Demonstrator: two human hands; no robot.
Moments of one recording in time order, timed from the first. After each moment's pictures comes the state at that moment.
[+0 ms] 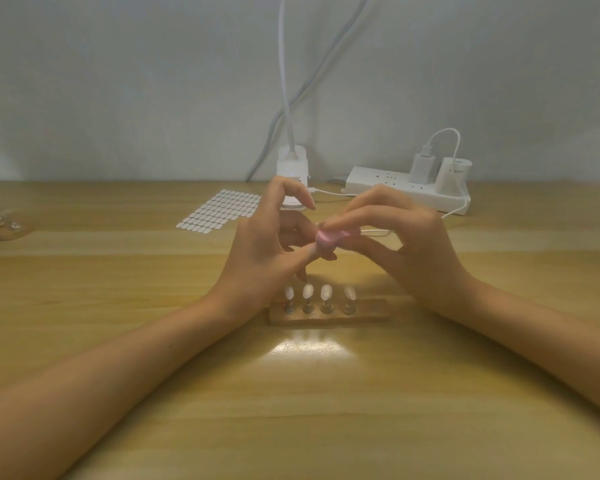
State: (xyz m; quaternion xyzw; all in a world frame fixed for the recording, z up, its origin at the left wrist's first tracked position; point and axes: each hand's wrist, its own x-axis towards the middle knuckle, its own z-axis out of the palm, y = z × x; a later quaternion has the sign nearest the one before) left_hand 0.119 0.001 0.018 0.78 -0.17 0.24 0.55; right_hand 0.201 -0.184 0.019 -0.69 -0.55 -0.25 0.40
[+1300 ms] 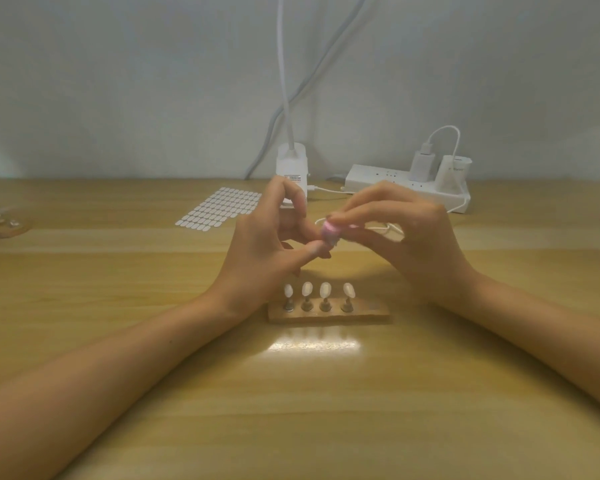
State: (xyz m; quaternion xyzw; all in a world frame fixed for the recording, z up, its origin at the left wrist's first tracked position) left_hand 0.120 0.002 0.016 0.79 -0.16 0.26 0.53; right_hand 0.201 -0.186 0.020 -0.69 -0.55 -0.25 0.40
